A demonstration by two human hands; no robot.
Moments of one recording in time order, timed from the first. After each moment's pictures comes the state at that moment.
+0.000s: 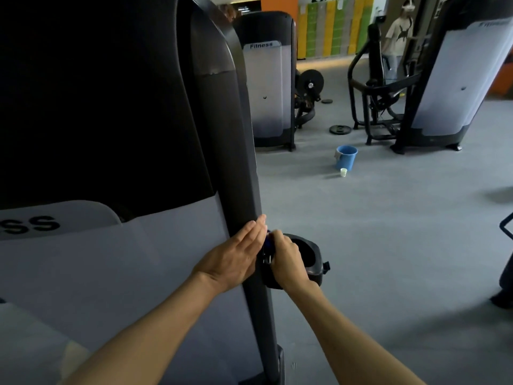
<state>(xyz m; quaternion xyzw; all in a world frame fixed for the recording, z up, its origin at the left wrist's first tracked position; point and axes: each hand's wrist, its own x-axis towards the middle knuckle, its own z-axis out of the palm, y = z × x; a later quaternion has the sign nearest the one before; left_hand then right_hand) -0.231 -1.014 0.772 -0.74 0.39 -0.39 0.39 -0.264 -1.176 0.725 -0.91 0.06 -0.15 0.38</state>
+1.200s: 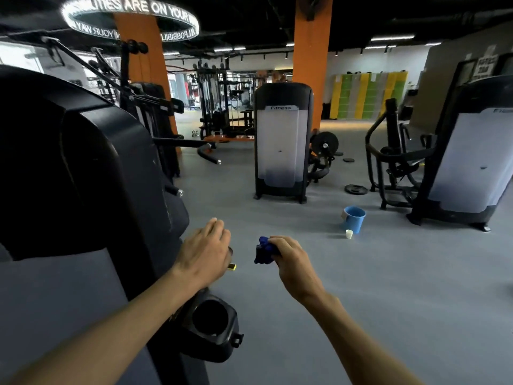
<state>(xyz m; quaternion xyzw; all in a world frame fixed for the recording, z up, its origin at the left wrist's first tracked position) -0.226 -1.210 0.884 -0.93 0.23 -0.24 0.14 -0.246 -1.444 0.830 -0.88 -0.19 -0.27 0.34</state>
